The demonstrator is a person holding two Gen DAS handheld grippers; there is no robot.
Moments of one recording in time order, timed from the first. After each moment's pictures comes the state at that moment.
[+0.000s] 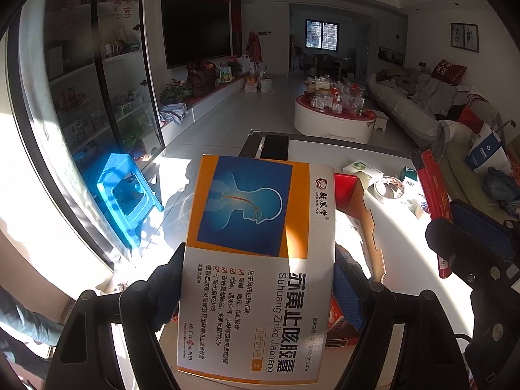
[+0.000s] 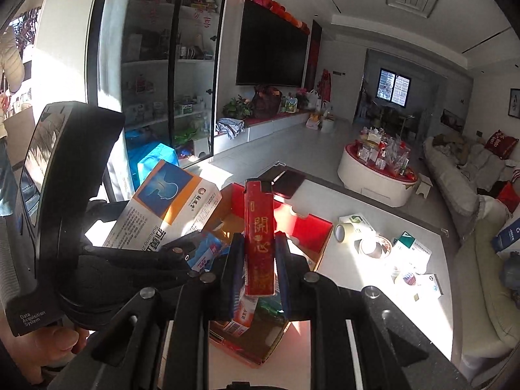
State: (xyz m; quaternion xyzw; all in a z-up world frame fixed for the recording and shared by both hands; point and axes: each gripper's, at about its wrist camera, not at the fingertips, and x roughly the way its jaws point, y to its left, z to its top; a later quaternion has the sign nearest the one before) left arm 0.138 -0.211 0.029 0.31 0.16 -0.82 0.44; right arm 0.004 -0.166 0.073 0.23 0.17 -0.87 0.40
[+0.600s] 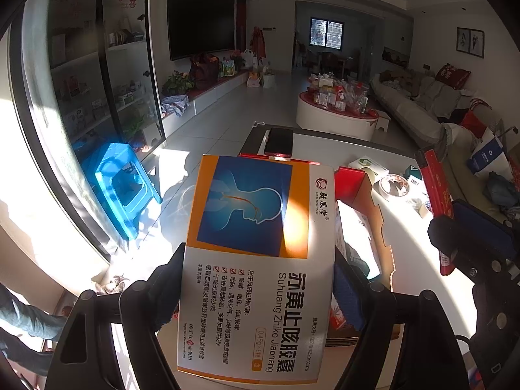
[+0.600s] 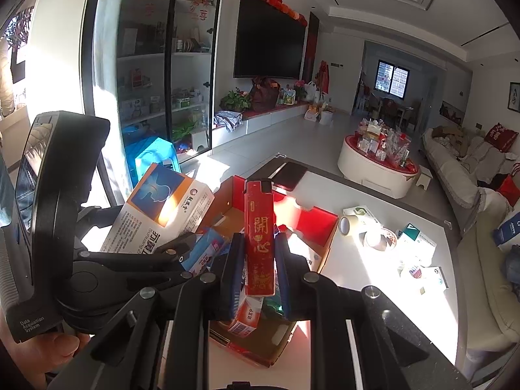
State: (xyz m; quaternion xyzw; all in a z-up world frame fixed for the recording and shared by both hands) left arm 0.144 -0.220 0.016 0.31 0.18 -0.82 0.44; right arm -0.001 -0.180 0.065 0.24 0.17 -0.87 0.40
